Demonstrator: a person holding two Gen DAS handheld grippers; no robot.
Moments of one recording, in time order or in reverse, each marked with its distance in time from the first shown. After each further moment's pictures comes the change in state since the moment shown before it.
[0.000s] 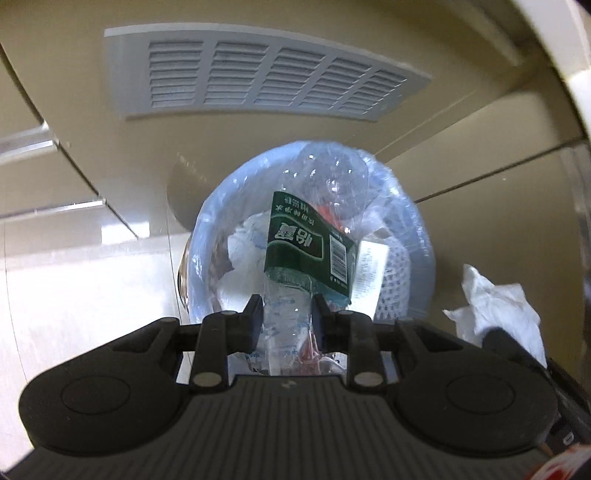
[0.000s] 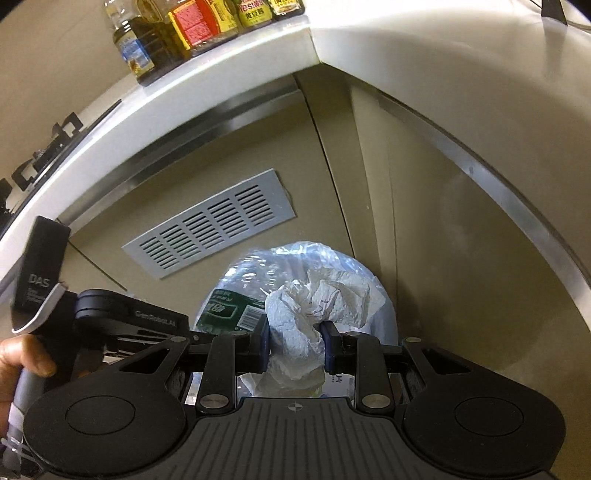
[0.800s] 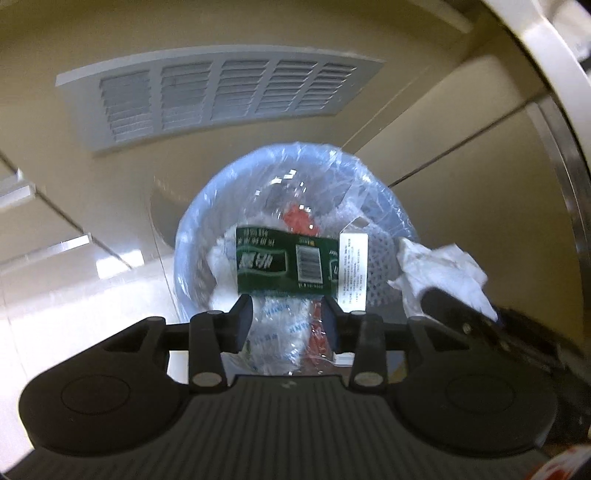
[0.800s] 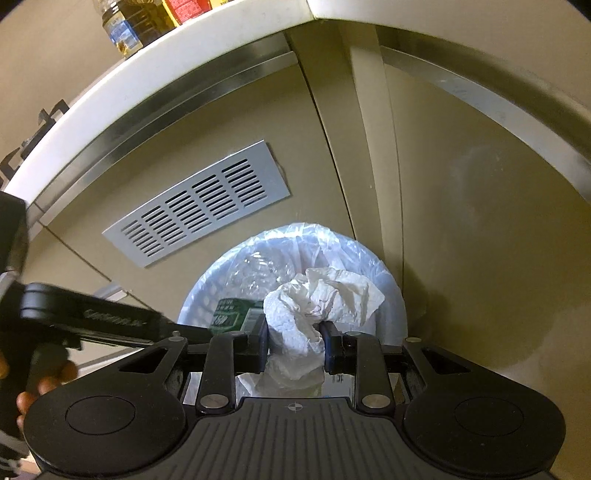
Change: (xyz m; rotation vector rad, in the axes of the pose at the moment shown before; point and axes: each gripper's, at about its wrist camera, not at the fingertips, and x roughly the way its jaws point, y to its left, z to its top) left arm -0.010 -0.017 -0.004 0.217 -0.046 -0.014; right arm 0.039 -0.005 -0.003 0.006 0.017 0.010
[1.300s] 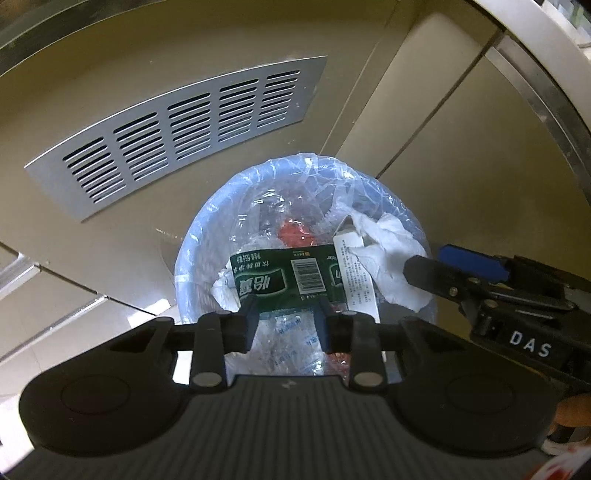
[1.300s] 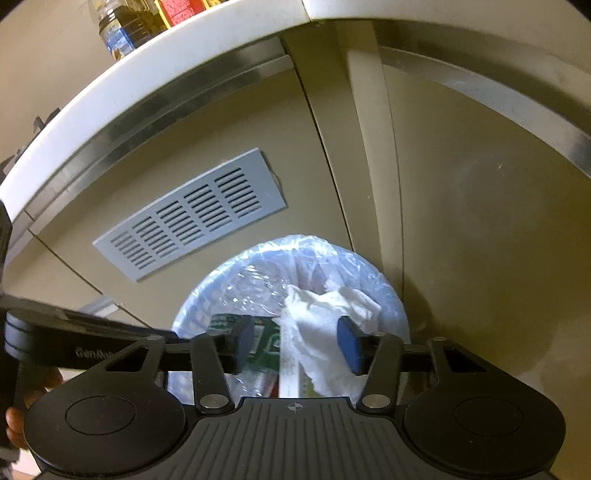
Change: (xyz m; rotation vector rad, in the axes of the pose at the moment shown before) left arm 0.004 -0.021 -0.001 0.223 -0.048 0.061; right arm 0.010 -0.001 -0.001 -0.003 -0.045 -0.020
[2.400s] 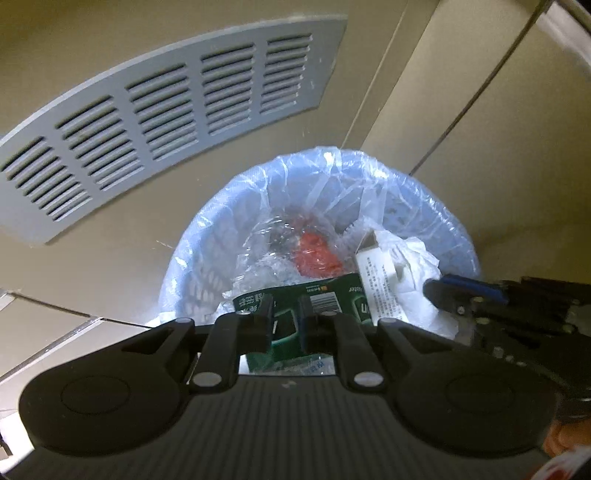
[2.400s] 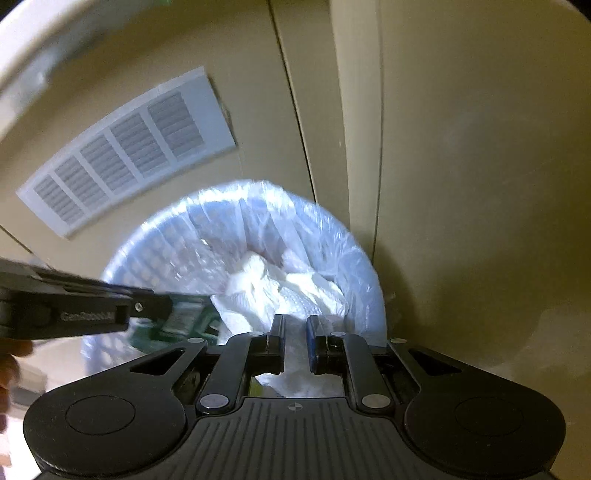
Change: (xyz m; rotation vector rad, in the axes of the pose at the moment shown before) left arm 0.051 -0.008 0.014 0.006 -0.010 0.075; right arm 0.053 -0.019 -0.011 -0.033 0.093 -0.115
